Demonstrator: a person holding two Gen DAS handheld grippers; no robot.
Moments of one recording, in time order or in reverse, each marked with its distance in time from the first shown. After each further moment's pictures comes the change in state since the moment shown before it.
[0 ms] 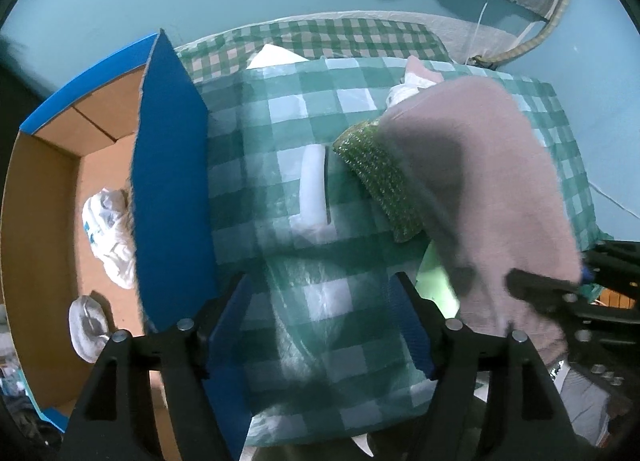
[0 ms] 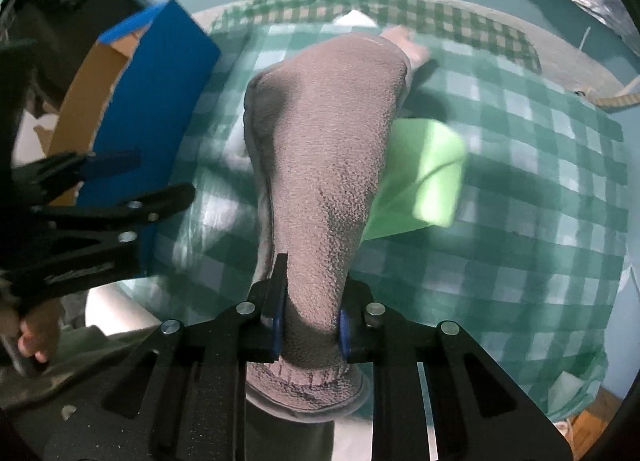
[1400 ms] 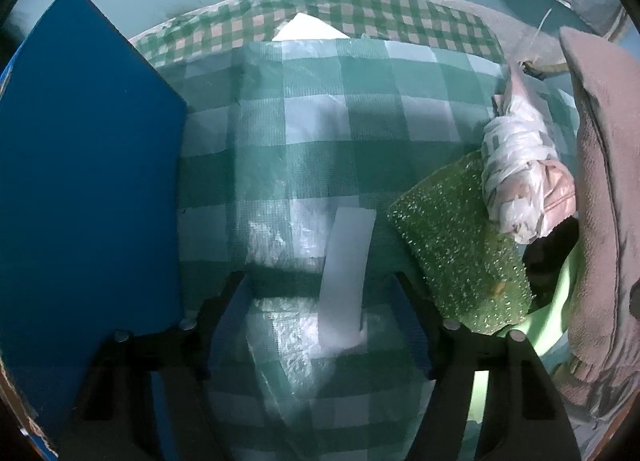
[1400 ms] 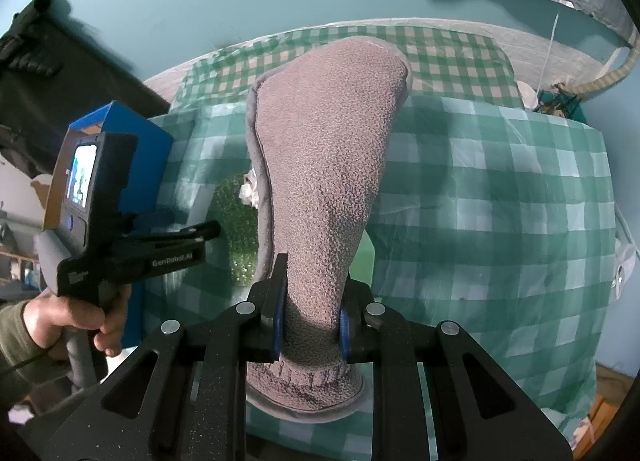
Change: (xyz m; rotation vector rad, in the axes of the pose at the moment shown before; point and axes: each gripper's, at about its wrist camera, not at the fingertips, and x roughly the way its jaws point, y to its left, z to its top) left arm 0.088 0.013 0.057 -0.123 0.099 0.067; right arm -0.012 -0.057 0.056 0.125 -0.097 0.003
